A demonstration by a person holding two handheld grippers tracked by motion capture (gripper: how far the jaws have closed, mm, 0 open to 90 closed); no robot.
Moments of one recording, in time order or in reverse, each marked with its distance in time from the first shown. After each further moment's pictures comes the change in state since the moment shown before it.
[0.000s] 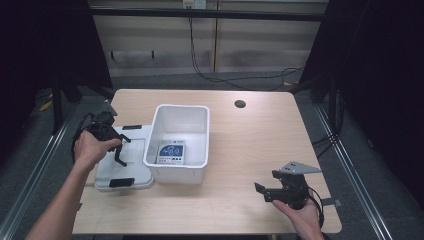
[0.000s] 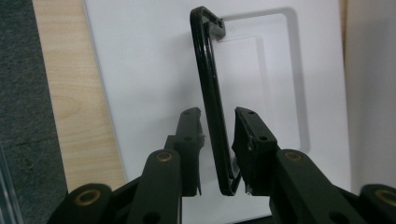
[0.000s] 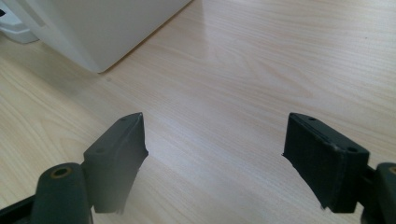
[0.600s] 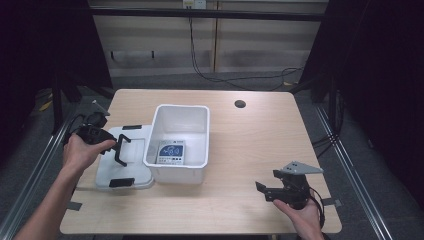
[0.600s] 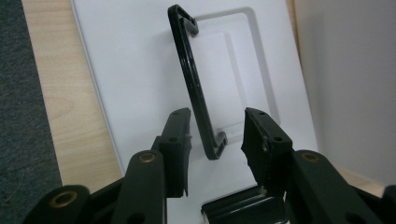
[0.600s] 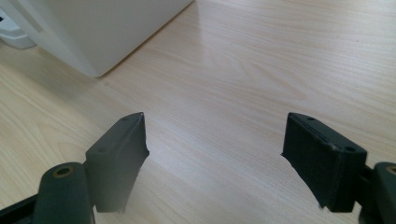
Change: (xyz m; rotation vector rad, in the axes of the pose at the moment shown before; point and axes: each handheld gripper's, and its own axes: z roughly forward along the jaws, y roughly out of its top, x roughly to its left) left arm 0.008 -0.022 -0.024 -0.070 -0.095 0.075; right arm 0.000 0.000 -0.003 -0.019 -0.014 0.009
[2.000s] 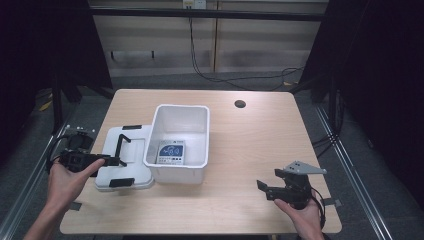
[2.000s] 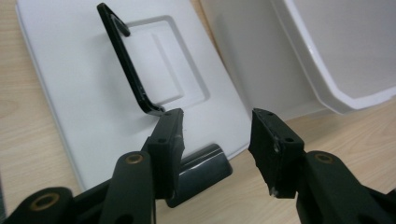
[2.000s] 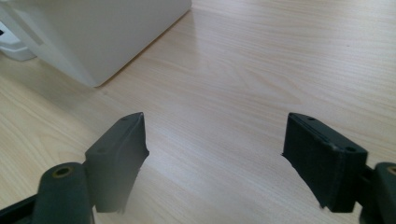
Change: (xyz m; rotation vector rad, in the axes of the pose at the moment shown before) left arm -0.010 -0.081 -0.034 -0.267 -0.179 0.155; right arm -0.002 0.000 -0.003 -0.029 -0.009 0.011
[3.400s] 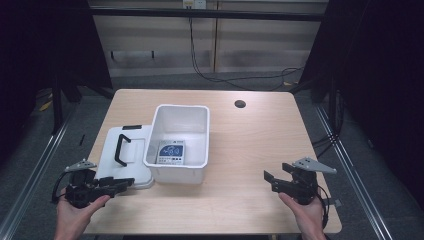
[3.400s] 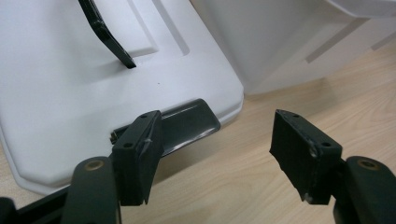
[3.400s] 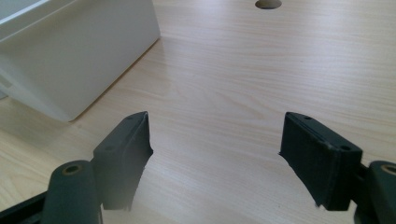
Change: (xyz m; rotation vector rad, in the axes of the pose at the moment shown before) left arm -0.008 -0.083 0.028 -0.156 -0.061 0.023; right arm -0.012 0.004 -0.007 -0.087 -0.087 0.083
